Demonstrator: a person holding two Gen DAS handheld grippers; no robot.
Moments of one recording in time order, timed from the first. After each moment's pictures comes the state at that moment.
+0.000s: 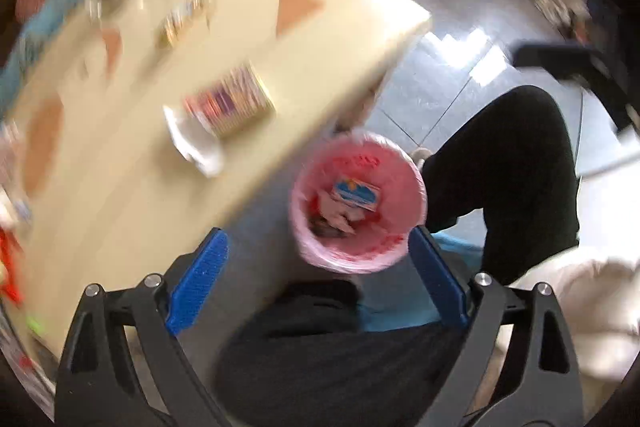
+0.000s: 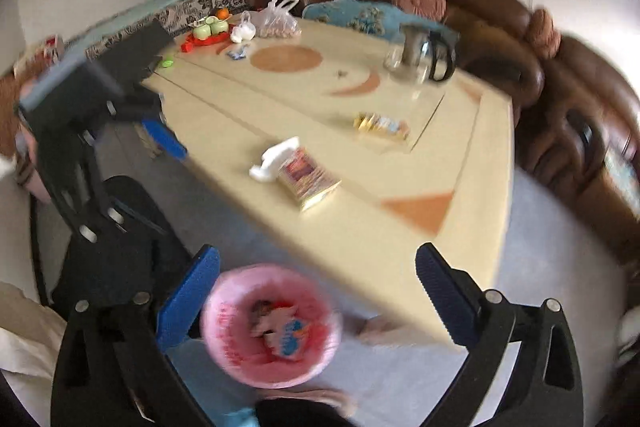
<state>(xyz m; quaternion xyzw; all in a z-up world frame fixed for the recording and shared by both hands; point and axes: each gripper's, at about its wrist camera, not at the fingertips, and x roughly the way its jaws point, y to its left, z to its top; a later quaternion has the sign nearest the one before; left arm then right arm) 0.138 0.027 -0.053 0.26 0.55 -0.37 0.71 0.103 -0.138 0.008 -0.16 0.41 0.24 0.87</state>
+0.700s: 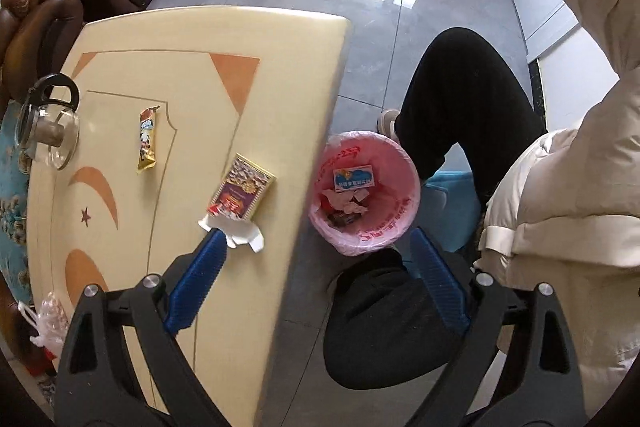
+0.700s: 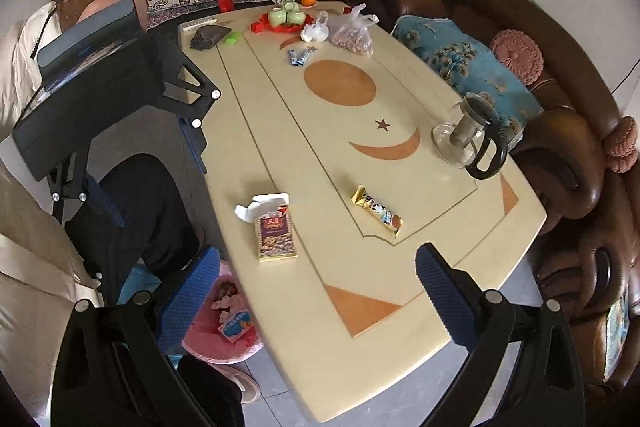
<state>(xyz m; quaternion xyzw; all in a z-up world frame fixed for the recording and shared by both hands) 0.183 -0.017 0.015 0.41 0.50 -0.50 0.58 0.238 -0.129 0.087 -0.28 0.41 0.39 0.77</state>
